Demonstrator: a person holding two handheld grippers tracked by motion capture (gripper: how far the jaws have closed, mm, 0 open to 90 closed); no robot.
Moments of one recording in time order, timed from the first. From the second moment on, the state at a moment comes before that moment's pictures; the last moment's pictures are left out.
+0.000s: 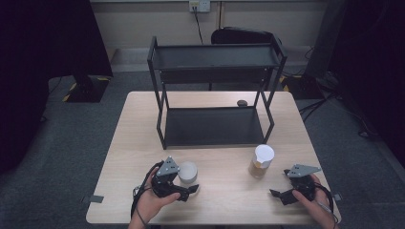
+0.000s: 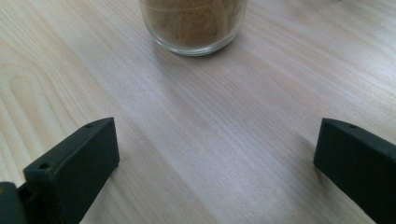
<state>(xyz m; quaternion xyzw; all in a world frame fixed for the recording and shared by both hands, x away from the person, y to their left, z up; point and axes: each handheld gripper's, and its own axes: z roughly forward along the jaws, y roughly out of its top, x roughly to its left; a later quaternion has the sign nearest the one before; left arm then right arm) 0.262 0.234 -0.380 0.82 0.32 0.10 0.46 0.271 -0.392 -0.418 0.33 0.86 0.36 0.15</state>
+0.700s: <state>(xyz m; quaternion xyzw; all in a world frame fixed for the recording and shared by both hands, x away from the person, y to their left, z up) 0.261 0.224 -0.379 0.83 0.30 0.12 0.46 0.271 -0.392 -0.418 0.33 0.86 0.36 0.15</state>
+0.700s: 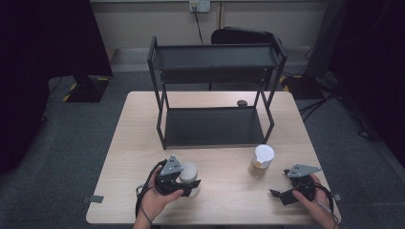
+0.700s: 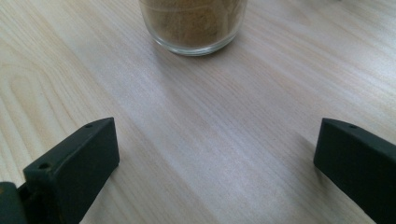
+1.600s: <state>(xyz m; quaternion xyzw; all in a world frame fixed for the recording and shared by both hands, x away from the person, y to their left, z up) 0.258 0.209 -0.358 0.83 0.31 0.15 0.44 0.271 -0.392 -0.418 0.33 0.86 0.36 0.15</state>
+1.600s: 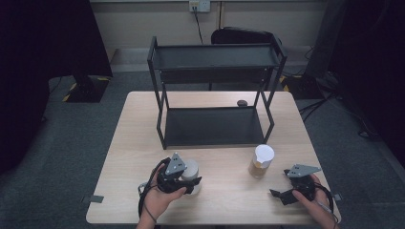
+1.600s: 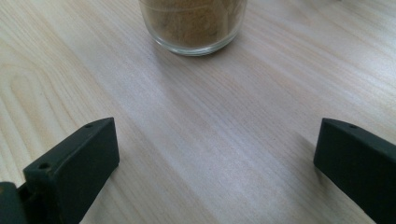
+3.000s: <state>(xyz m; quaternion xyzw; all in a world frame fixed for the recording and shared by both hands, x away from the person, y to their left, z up) 0.324 0.183 -0.298 0.82 0.32 0.13 0.45 0.271 -0.392 -0.418 0.33 0.86 0.36 0.15</state>
